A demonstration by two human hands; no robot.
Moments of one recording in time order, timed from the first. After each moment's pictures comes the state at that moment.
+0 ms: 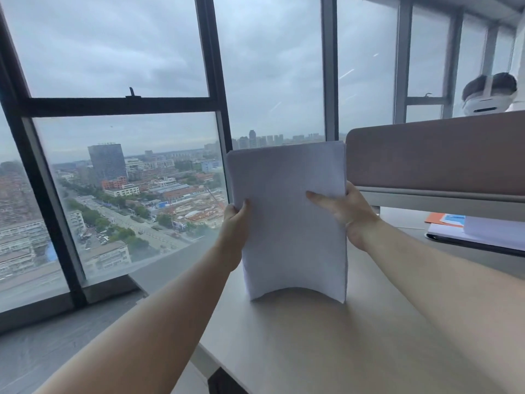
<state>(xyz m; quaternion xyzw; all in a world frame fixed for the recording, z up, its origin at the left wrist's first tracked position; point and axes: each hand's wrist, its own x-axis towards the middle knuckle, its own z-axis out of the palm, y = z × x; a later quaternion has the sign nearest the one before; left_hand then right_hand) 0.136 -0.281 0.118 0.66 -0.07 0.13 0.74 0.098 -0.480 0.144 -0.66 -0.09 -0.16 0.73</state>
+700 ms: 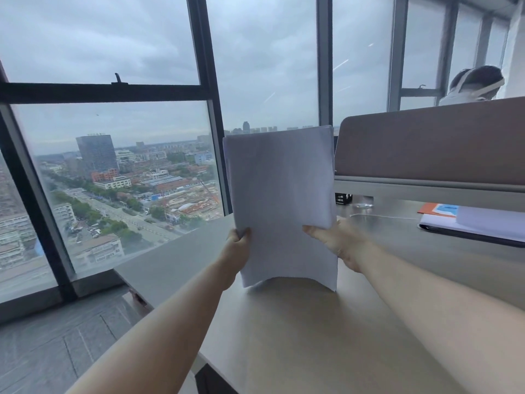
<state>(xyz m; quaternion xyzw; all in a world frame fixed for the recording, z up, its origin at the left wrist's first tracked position) 0.148 -0.286 0.058 0.77 0.00 0.04 0.64 0.111 -0.487 0.082 -0.74 0.00 -0.07 0.67</state>
